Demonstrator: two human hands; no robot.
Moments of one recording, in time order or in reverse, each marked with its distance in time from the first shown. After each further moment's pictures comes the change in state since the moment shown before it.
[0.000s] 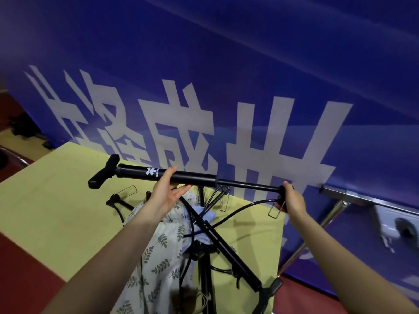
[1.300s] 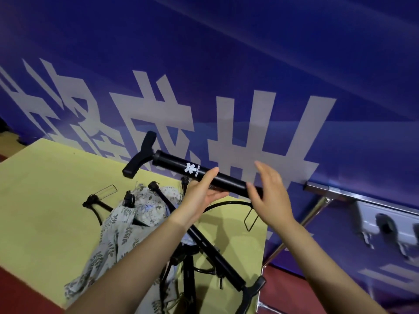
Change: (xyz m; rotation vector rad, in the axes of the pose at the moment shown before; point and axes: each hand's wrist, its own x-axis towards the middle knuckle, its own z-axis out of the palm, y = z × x) left_hand -0.026 -0.064 0.102 0.238 -0.368 0.038; right_hand -0.057 -0.027 -0.003 -0.768 -0.034 -0.973
